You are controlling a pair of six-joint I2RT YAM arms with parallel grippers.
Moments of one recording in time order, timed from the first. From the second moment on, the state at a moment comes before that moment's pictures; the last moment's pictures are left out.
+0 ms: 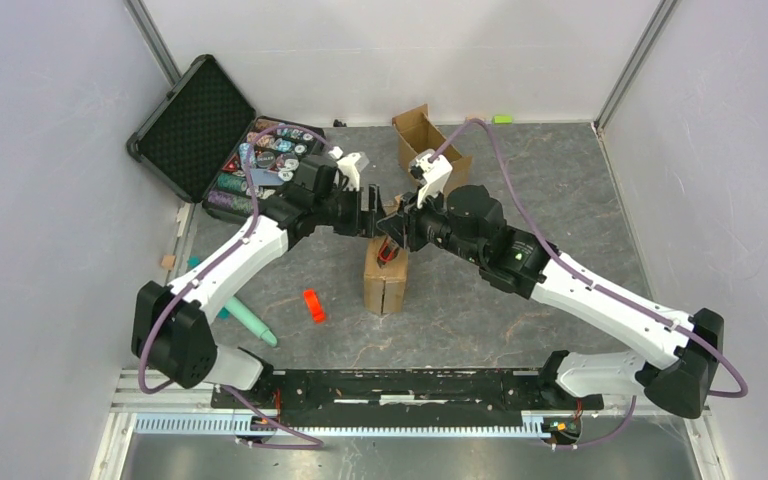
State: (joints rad) left arm -0.50 1.40 1.13 -0.43 0.36 -0.39; right arm 0.94 1.22 1.15 -0.15 0.06 0.31
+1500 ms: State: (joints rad) left arm -0.55 1.52 1.17 -0.40 0.67 -0.29; right arm 1.00 1.04 0.89 0.14 -0.14 0.14
